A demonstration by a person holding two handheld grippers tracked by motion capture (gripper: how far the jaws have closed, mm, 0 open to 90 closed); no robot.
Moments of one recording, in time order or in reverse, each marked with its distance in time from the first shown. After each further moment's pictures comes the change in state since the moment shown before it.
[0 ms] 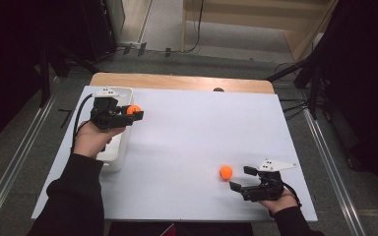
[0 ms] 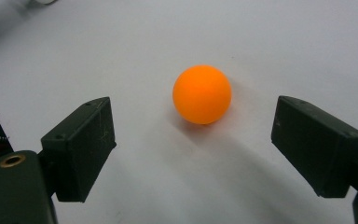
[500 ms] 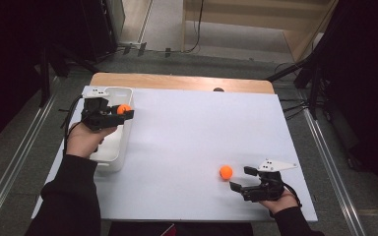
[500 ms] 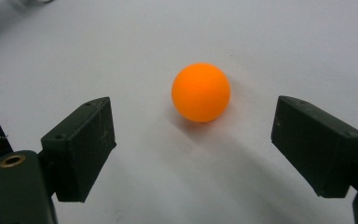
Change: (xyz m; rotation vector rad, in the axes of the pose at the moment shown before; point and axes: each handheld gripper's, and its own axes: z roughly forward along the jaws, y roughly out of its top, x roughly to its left) left arm 0.015 -0.007 -0.009 -0.009 0.082 -0.023; right arm 0.000 -0.001 0.000 0.001 -0.003 -0.003
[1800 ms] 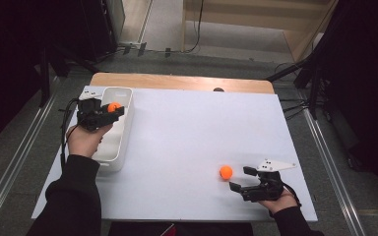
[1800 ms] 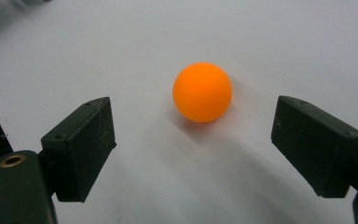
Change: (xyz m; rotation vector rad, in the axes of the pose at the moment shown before) left arm 0.018 -0.013 0.008 -0.040 0.177 -0.112; right arm 0.001 0.000 0.001 0.007 0.000 -0.002
